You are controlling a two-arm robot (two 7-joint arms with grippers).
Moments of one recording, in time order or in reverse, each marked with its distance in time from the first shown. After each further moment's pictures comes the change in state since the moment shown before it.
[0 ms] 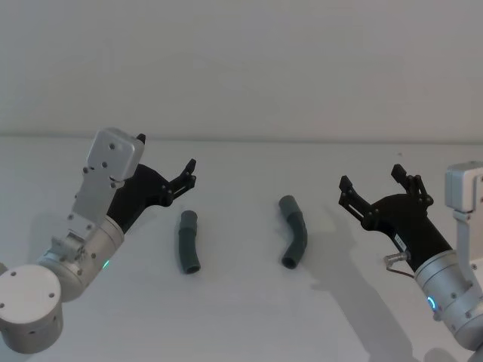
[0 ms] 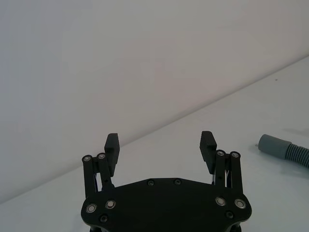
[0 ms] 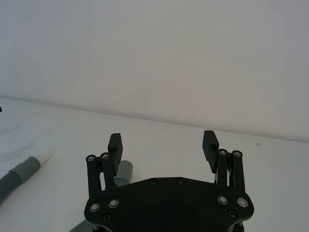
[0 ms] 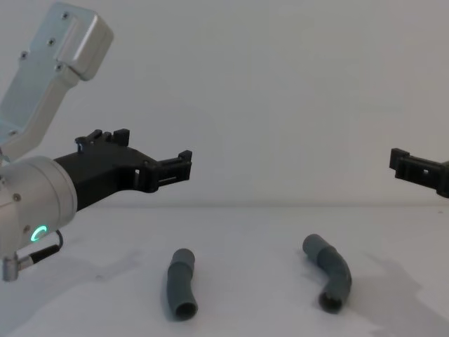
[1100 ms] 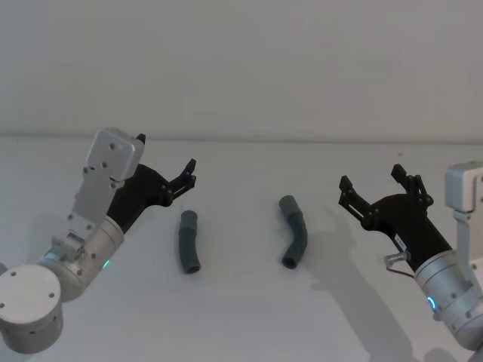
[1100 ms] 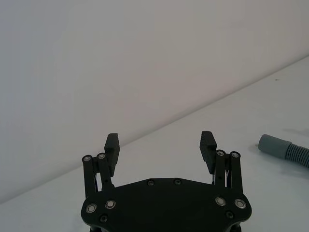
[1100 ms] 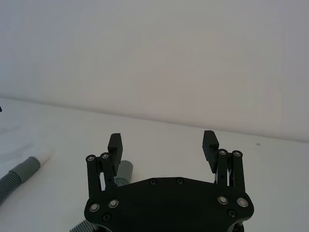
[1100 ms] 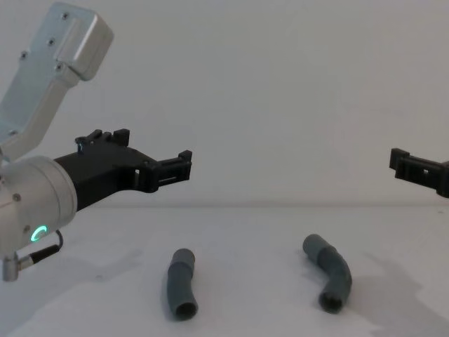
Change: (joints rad) left arm 0.000 0.000 0.000 0.000 0.000 0.000 0.000; right arm 0.000 0.000 0.000 0.000 0.000 0.000 0.000
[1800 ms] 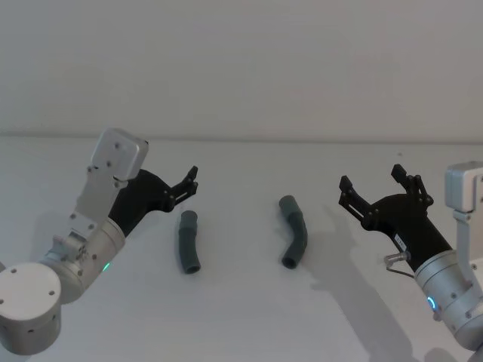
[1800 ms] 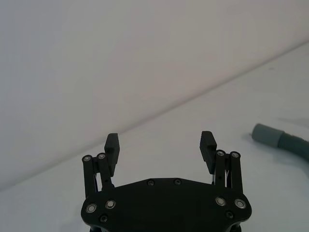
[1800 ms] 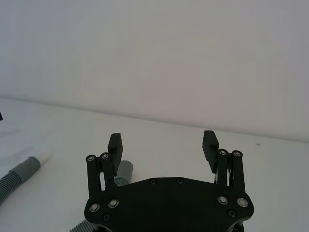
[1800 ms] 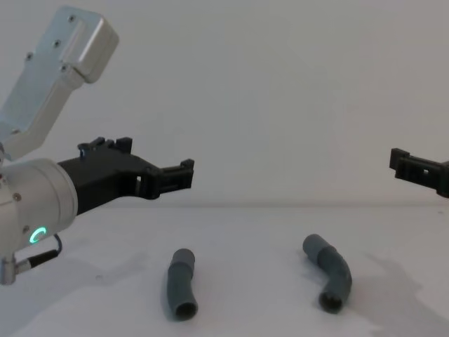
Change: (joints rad) left arm 0.005 0.007 -0.001 -0.027 -0.010 0.071 -0.016; right arm 0.000 0.000 0.000 0.000 0.000 0.000 0.000
